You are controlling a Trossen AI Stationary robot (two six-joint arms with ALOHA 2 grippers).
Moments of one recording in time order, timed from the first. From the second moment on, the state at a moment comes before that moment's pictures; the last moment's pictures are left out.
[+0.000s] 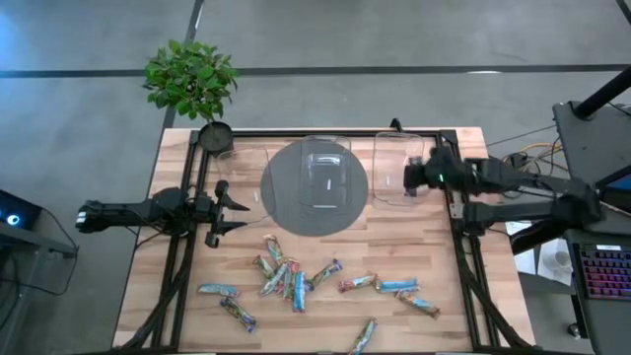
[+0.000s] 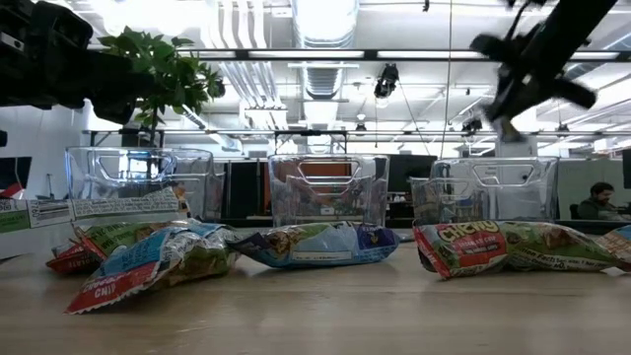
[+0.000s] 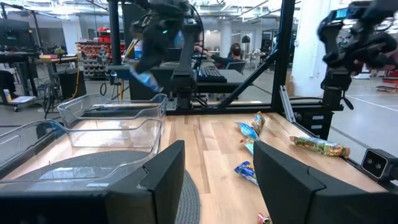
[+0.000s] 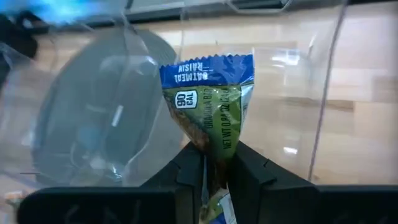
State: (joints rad) left arm 0.00 0.01 0.01 0.03 0.08 0.00; right arm -0.27 0.80 0.76 -0.87 0.39 1.09
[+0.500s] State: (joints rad) left arm 0.00 0.01 0.01 0.03 0.08 0.00; right arm -0.52 1.02 0.76 -0.56 -0.03 0.57
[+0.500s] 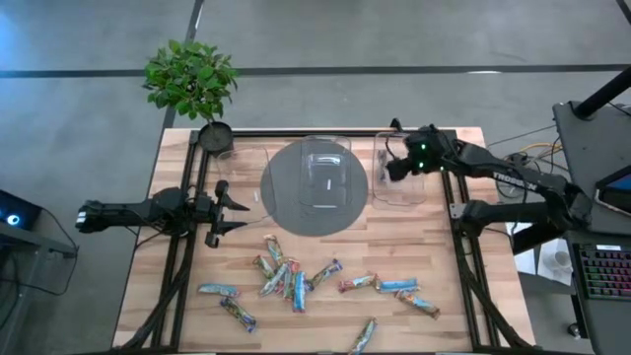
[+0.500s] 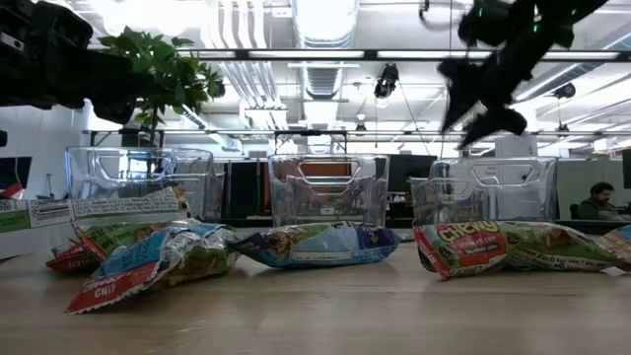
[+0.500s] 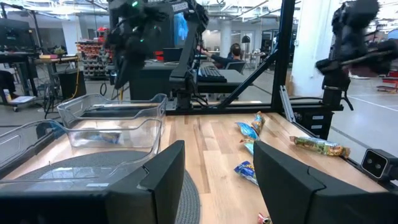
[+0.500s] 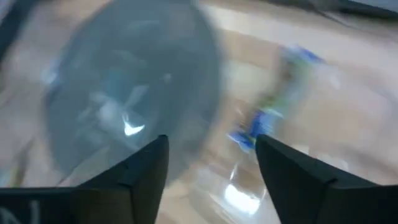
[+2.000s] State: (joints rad) left arm 0.00 0.02 0.01 0.03 0.08 0.00; right arm 0.84 1.71 0.95 -0.74 -0.11 1.44
